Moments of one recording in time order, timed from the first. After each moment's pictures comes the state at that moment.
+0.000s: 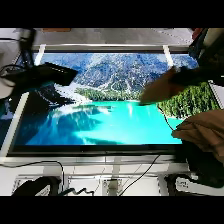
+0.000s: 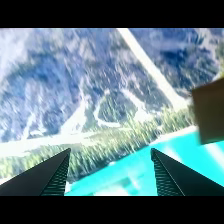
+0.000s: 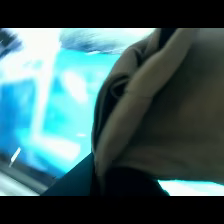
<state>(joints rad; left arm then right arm) -0.15 -1.00 1.29 1.00 -0.79 -1.10 -0.30 -1.36 1.71 -0.96 1.56 1.42</state>
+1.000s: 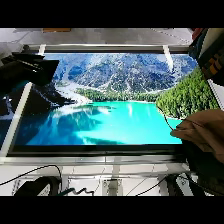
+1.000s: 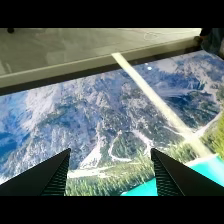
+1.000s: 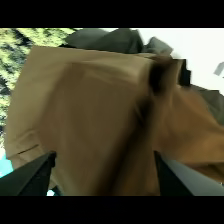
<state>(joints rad) -0.12 -0.82 1.29 1.01 -0.79 -1.10 -0.91 -0.88 1.82 -1.75 1.83 1.74</state>
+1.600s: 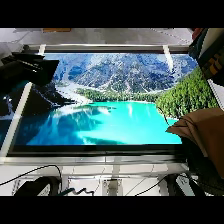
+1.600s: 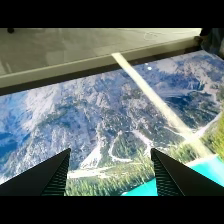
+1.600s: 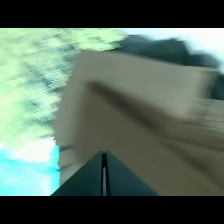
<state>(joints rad) -0.12 -0.82 1.29 1.01 -0.79 -1.10 -0.91 -0.92 1.80 -1.39 1.75 1.73</state>
